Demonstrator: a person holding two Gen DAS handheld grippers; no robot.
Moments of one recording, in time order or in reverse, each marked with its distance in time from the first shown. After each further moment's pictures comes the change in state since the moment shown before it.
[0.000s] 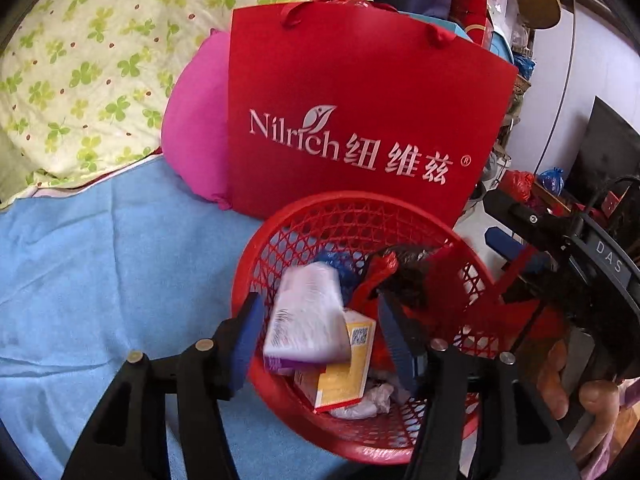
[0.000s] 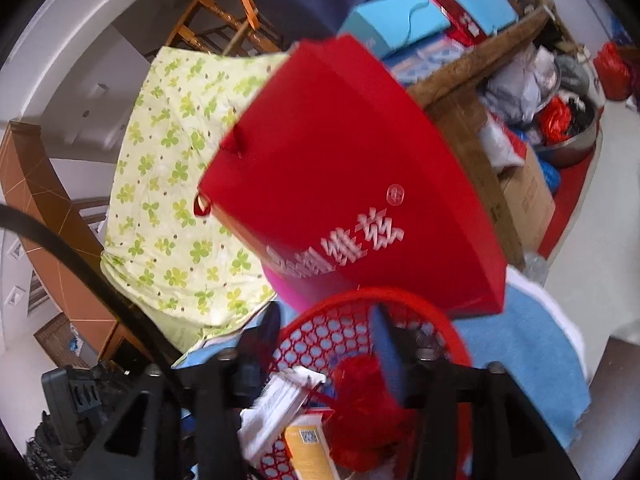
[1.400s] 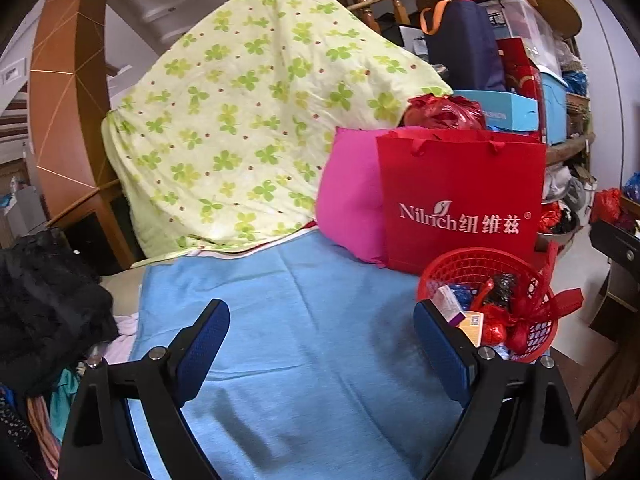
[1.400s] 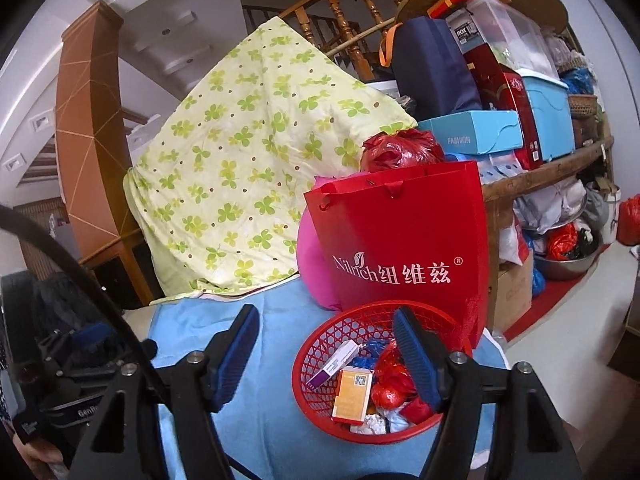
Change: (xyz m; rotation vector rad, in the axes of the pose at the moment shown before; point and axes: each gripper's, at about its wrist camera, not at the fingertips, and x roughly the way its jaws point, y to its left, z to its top) left arm -0.201 0.026 -0.028 0.058 -0.264 0.488; right arm -0.130 0.153 -0.040 -0.452 -0.065 -0.077
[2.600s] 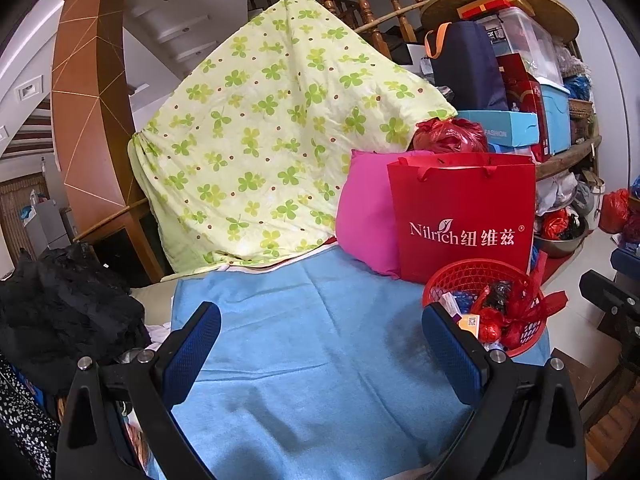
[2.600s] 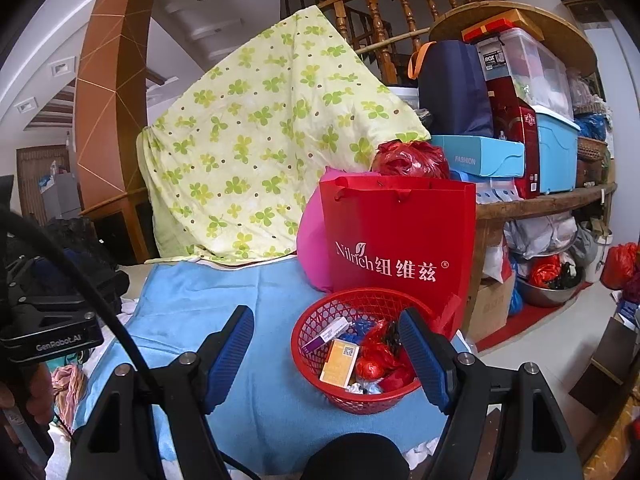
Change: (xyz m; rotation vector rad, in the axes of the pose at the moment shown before) left arm -0.074 0.005 0.007 0.016 -0.053 0.065; right arm -0.057 0.029 -0.007 -0.158 0.049 -0.034
